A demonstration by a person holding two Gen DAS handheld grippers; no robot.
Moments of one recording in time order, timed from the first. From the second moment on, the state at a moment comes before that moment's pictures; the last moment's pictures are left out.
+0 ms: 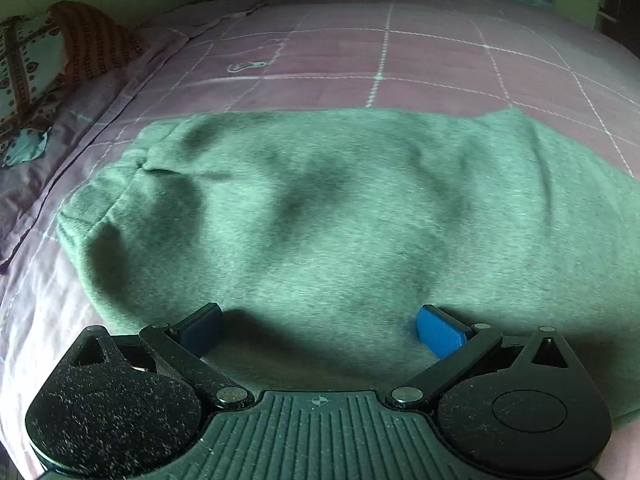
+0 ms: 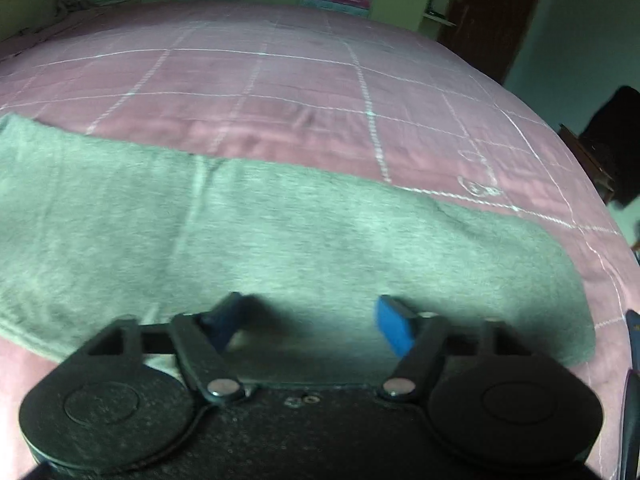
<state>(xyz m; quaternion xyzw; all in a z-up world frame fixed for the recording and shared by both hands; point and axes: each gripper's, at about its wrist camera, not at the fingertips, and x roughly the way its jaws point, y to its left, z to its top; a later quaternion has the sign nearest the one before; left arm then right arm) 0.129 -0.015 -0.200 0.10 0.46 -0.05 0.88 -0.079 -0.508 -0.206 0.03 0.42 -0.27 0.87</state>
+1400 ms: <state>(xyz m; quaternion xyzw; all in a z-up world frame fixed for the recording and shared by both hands) 0.022 -0.179 -0.182 0.15 0.45 -0.16 0.87 -0.130 -0.545 -0.179 0.05 0.37 -0.30 0.88</state>
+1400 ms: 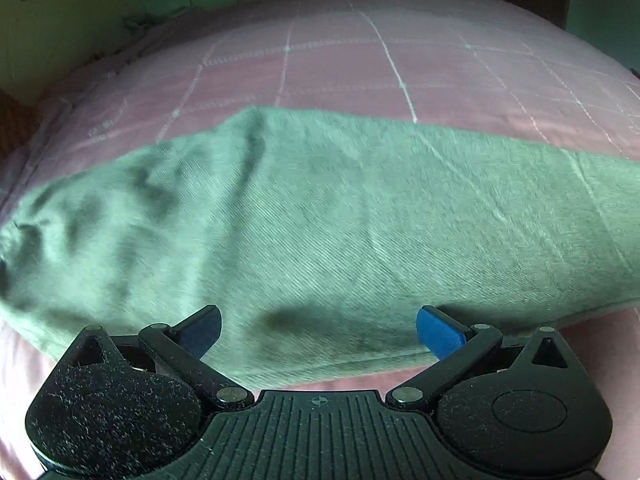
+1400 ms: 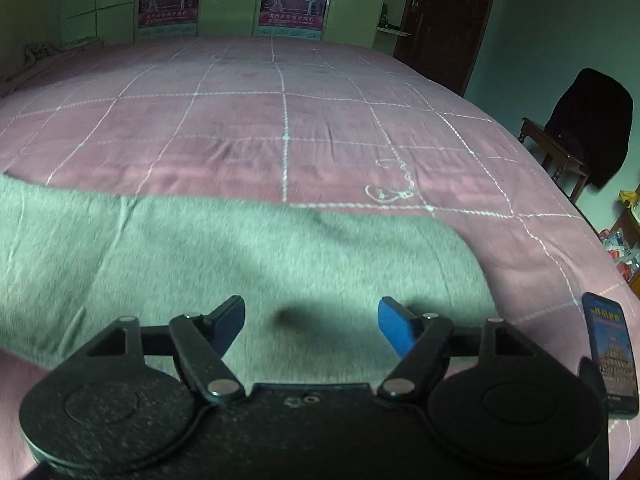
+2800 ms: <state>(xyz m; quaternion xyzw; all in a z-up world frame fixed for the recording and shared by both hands) 0.026 -0.171 -0.192 0.11 0.46 -0.17 0.86 -0.209 -0.639 -0.203 0.43 0.28 -0.32 0.80</state>
